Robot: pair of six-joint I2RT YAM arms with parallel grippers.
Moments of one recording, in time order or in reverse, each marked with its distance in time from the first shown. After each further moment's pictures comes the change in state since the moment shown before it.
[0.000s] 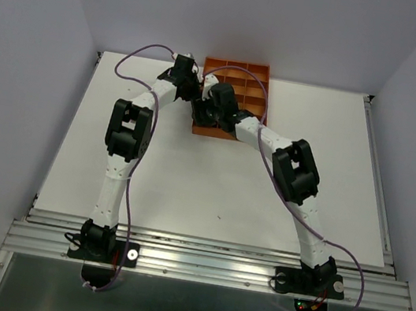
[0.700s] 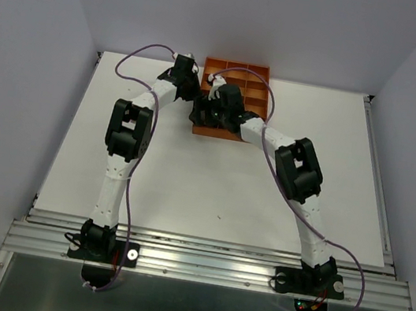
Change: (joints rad) left arm 0.000 0.000 0.000 0.004 0.007 0.006; right arm -0.049 -0.001 -0.056 0.075 -0.074 0.165
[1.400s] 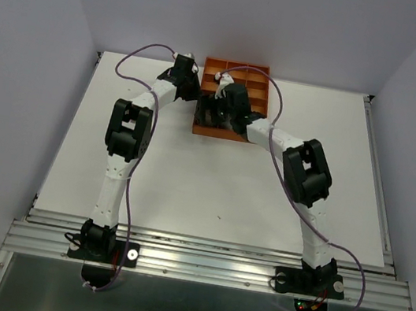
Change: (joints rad) left arm 0.002 -0.002 -0.001 0.004 0.007 0.013; right arm -0.015 -0.092 -0.114 0.060 0.021 -0.003
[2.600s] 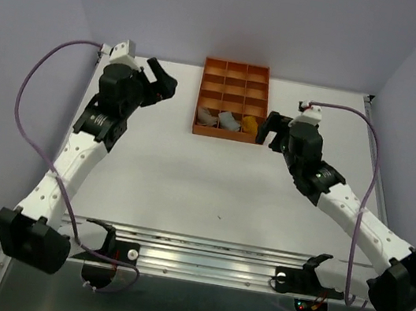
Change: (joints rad) left arm 0.004 -1.222 -0.814 0.058 -0.148 -0.002; right arm -0.006 -1.069 -0.806 -0.085 0.534 0.232
